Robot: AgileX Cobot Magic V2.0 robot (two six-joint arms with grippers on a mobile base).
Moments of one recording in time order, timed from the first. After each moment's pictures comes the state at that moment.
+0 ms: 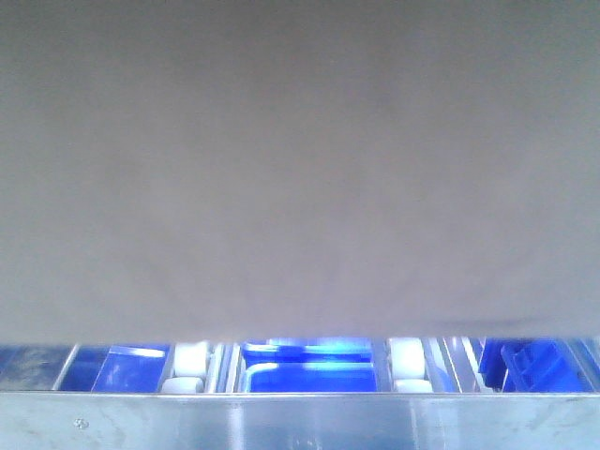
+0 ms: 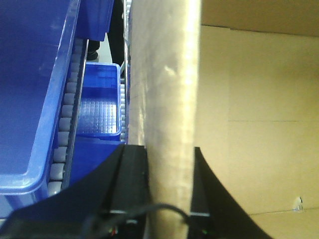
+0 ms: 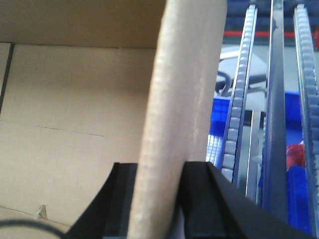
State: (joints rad) left arm -0.24 0.21 -0.99 -0.01 1.12 -0.14; right arm -0.01 0.20 -0.89 0.37 1.01 -0.11
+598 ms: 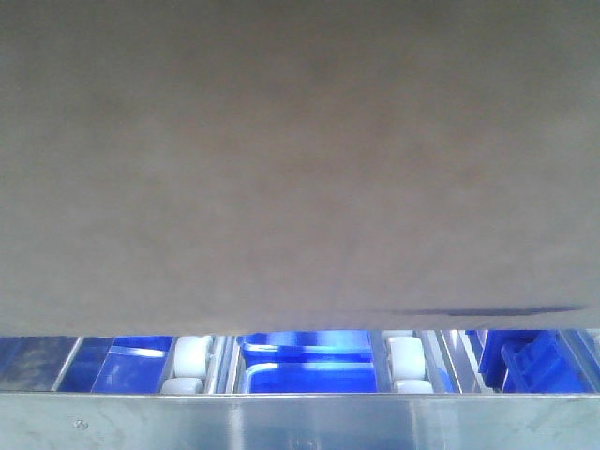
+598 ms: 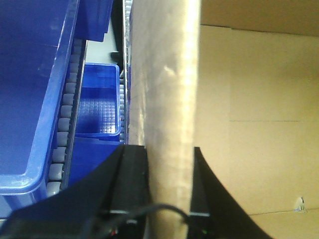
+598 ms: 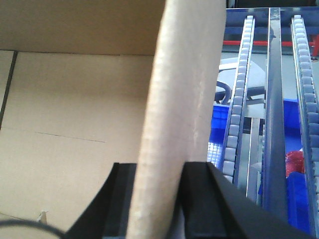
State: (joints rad) left arm -0.24 0.21 -0.99 -0.01 1.13 -0.14; right arm -0.01 0.19 -0.89 0.38 0.99 -0.11
